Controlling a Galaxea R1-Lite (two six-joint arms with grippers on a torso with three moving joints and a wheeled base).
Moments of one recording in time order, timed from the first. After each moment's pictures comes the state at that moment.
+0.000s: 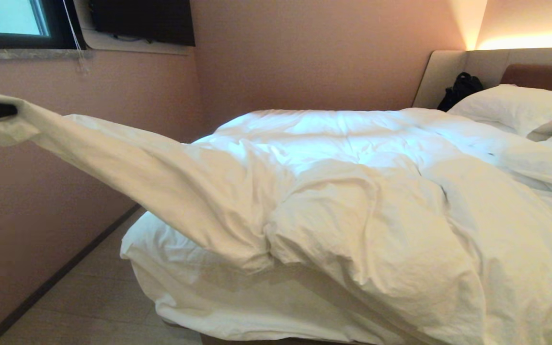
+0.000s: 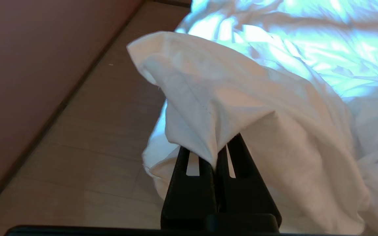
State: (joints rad) left arm 0.42 1.40 -1.30 0.09 -0.40 -0.03; right arm 0.01 0.00 -0.05 0.11 -0.02 0.00
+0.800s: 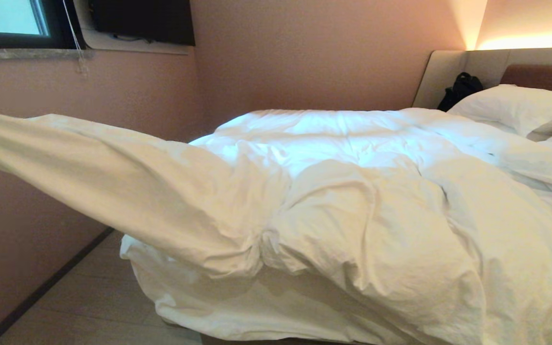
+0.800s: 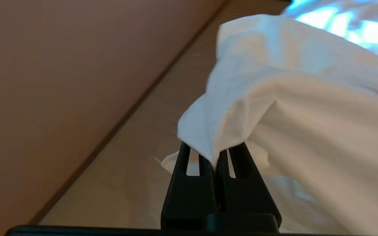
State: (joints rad) left arm 0.67 1.46 -1.32 0.09 -0.29 0.10; right arm 0.01 0.00 -0.05 0.11 -0.02 0.00
